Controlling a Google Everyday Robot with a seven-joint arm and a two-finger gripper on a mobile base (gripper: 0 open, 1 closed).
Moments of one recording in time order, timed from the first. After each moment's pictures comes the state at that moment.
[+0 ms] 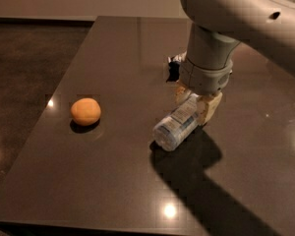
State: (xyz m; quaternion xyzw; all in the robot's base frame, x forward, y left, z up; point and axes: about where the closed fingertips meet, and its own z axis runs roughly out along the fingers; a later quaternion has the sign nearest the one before) arm 0.492 -0.115 0.869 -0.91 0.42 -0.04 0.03
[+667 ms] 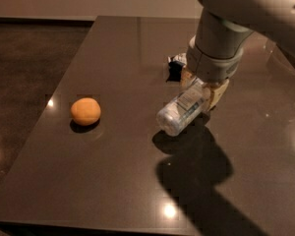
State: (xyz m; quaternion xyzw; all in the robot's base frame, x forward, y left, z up) arm 0.511 -0.124 0.899 -0.90 0.42 -0.11 0.06
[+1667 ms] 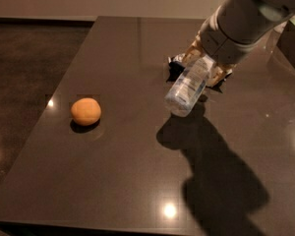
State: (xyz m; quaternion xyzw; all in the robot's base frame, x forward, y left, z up) arm 0.537 -0.126 0.952 -0.92 0.30 -0.20 0.16
